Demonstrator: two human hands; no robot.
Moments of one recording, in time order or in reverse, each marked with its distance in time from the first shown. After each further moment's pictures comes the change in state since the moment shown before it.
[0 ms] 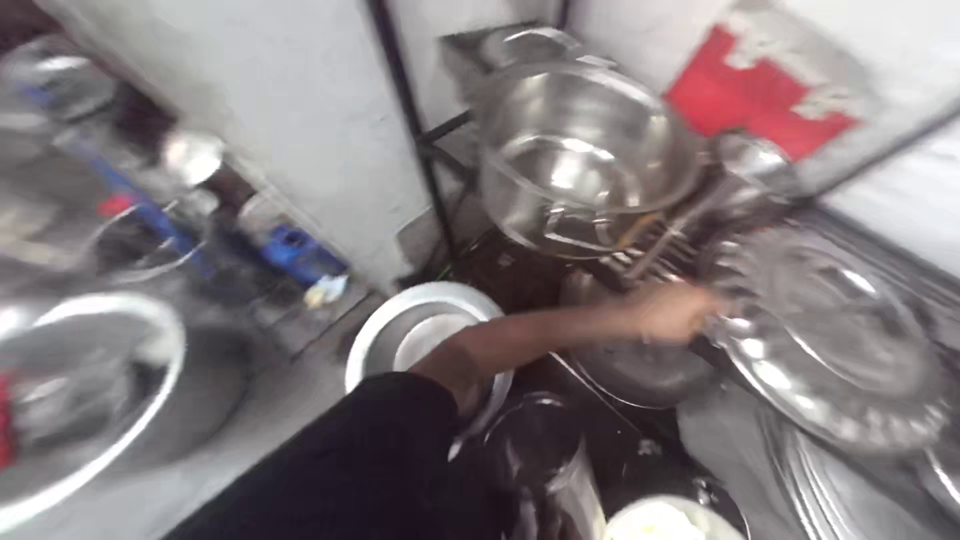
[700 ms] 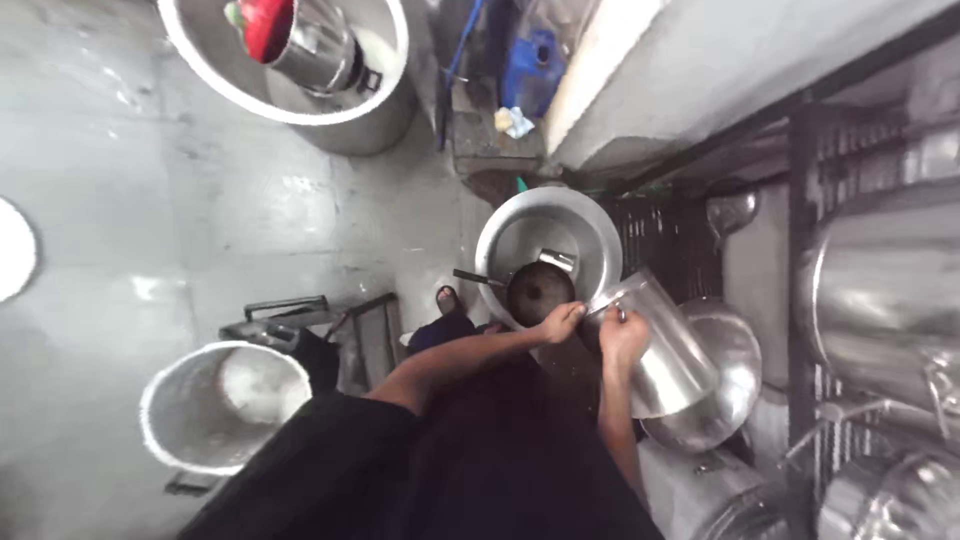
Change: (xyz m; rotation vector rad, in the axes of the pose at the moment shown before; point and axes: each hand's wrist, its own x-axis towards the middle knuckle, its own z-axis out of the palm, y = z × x) left_hand -0.550 -0.143 0.155 -0.934 1.054 -0.607; right_hand -0.134 -0.075 0.303 -1.313 -0.492 -0.703
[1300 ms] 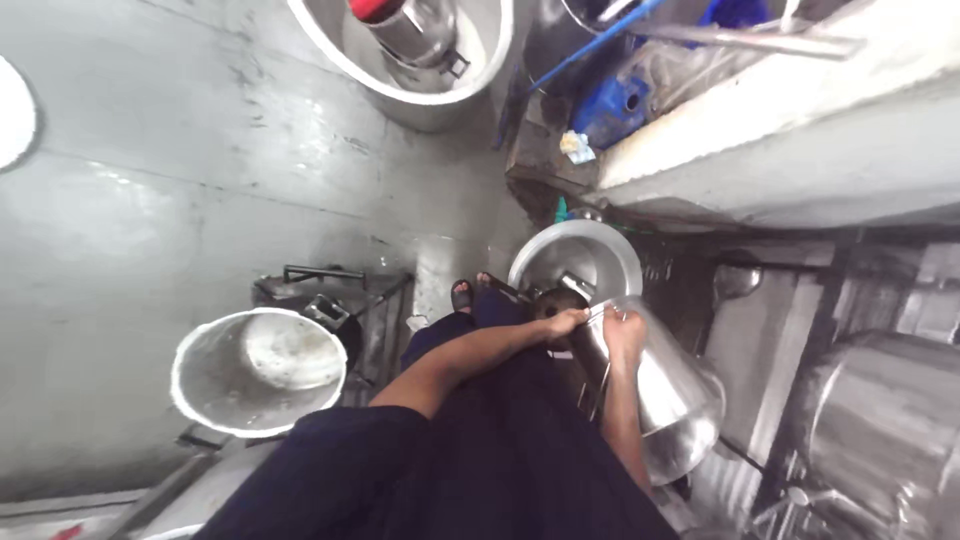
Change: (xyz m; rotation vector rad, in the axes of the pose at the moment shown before) left_hand -0.036 0.033 -0.159 -0.530 0.025 -0.351; right_hand -0.039 -0.179 0.061 -0.191 -0.147 -0.165
